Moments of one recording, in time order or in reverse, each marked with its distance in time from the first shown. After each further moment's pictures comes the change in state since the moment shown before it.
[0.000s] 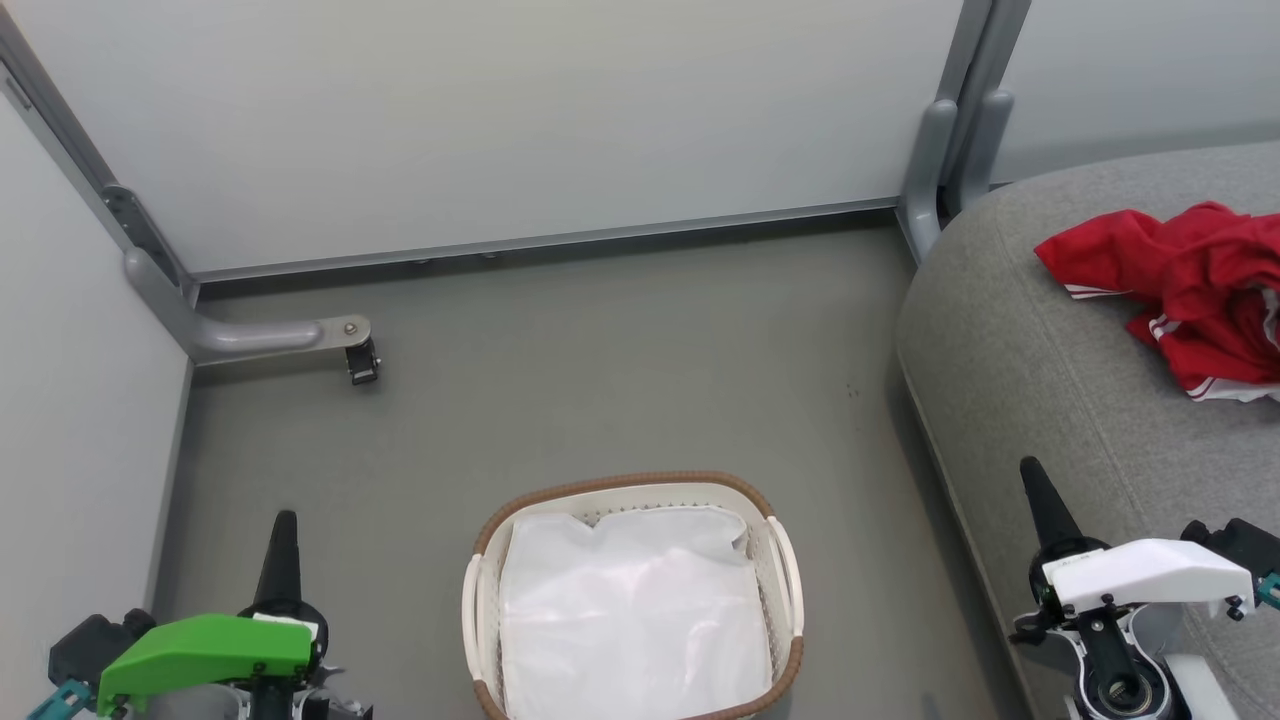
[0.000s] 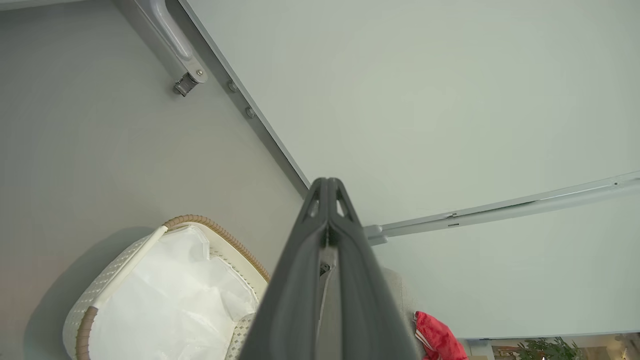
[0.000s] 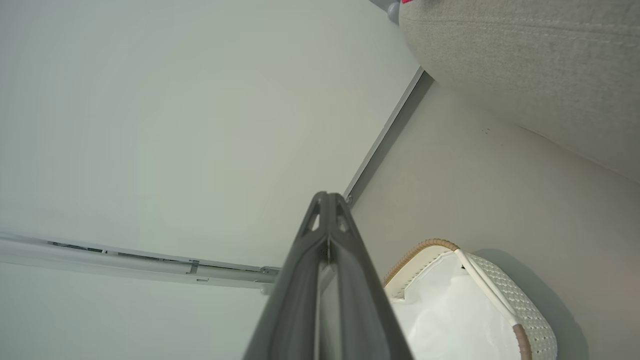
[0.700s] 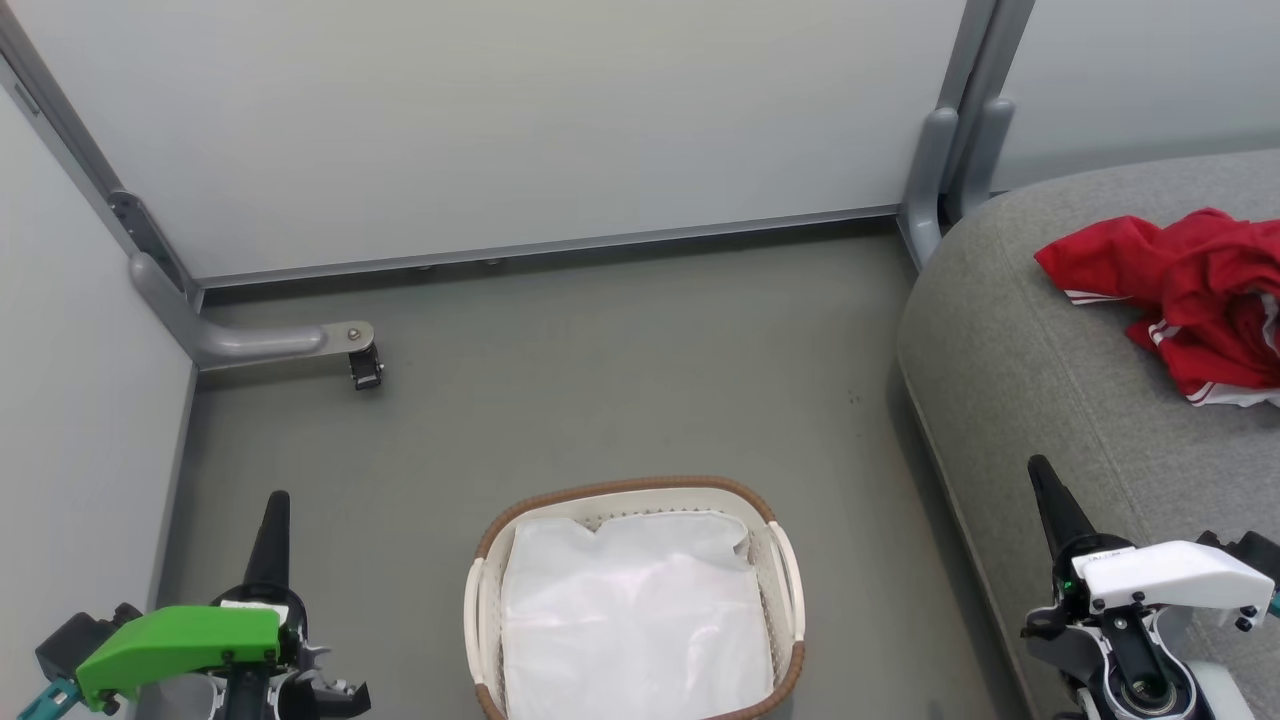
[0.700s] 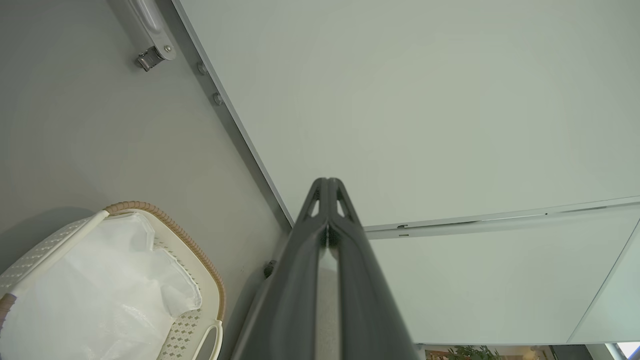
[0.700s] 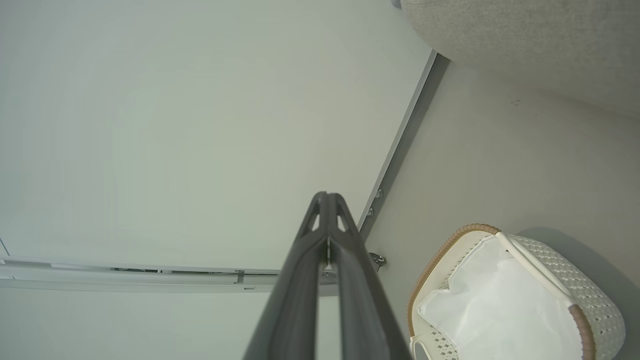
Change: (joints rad) left arm -0.020 0.001 0.021 -0.013 -0.178 -0.012 0.047; right arm 0.010 0.000 -0.026 -0.025 0.175 0.000 0.049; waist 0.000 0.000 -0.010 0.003
